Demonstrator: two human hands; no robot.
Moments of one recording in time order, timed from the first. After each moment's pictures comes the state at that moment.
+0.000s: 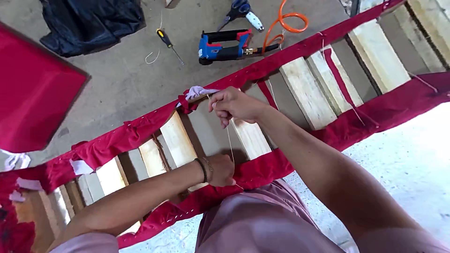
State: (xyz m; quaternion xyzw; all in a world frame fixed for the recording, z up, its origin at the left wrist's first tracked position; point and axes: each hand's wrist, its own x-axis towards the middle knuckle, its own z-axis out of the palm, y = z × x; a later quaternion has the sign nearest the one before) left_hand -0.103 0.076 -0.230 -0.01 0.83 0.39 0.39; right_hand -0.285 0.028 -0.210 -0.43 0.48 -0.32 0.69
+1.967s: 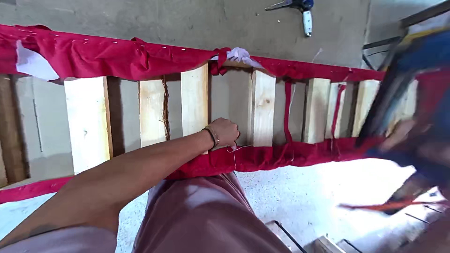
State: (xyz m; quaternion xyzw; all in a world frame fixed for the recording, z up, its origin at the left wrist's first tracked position) left_hand -0.074 0.081 -0.280 -0.17 0.90 0.34 0.20; right_hand -0.386 0.189 -0.043 -0.48 0.75 -0.25 0.38
